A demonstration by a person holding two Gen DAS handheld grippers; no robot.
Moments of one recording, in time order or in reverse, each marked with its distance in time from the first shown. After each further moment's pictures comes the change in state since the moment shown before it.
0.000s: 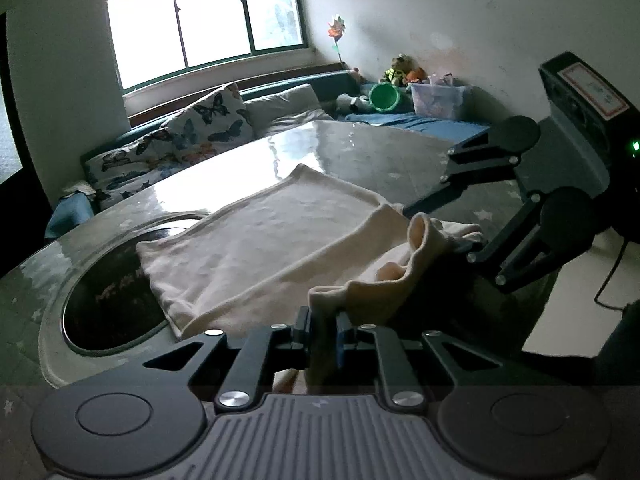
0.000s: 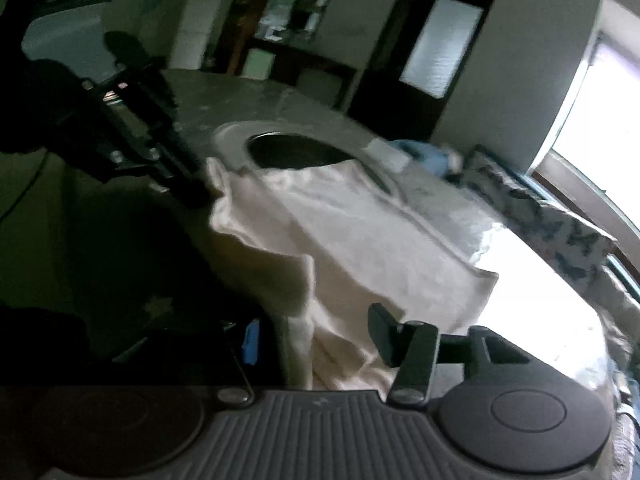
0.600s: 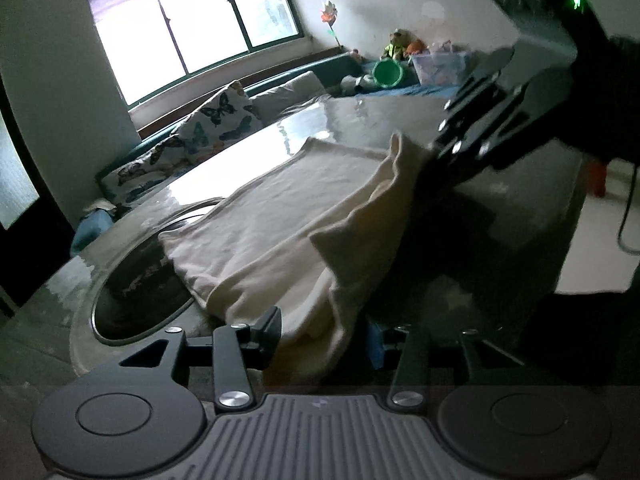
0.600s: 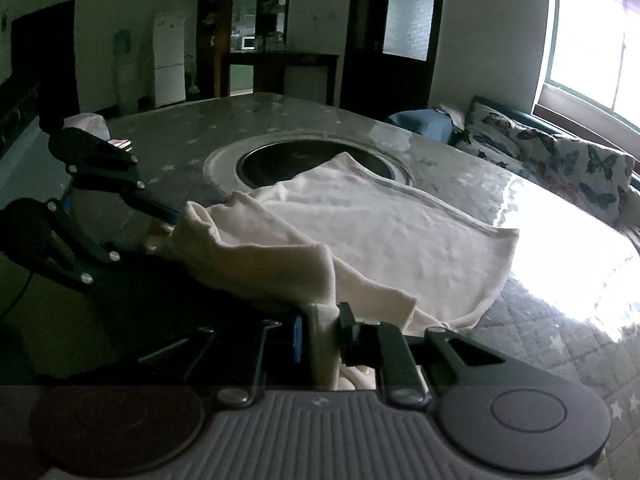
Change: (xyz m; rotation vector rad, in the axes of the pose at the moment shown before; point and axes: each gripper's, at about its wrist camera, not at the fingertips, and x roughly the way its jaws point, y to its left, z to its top) left arm 0.004 -0.008 -0.029 0.142 0.042 0.102; right arm -0.002 -0.035 0.007 0.269 0.005 0.092
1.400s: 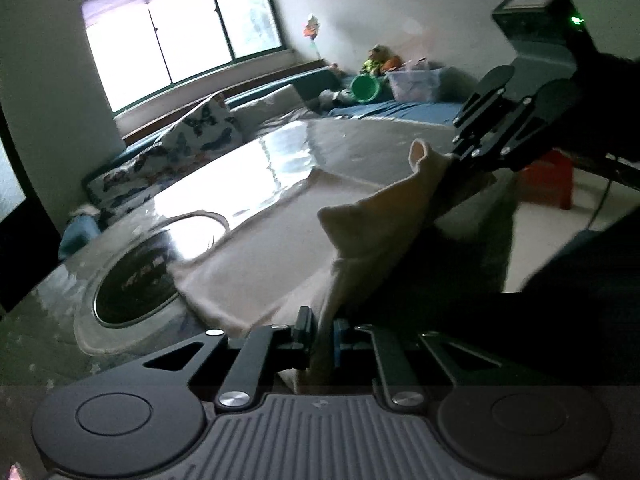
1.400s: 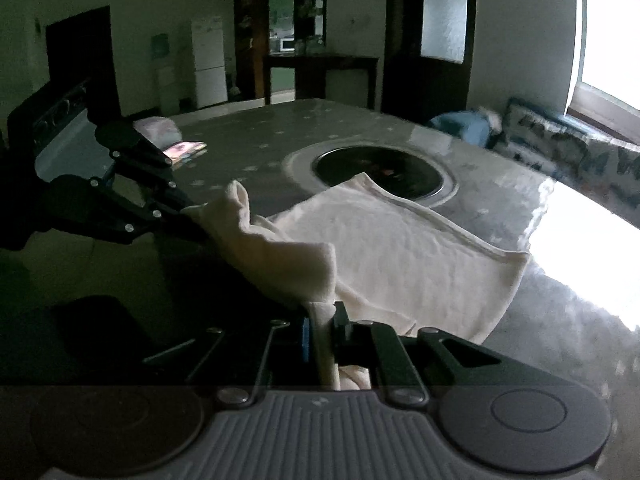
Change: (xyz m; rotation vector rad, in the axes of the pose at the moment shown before) left arm -0.102 -0.019 -0.001 -0.018 -0.043 -0.091; right arm -0.093 0.037 -0.011 -0.010 0.021 0.151
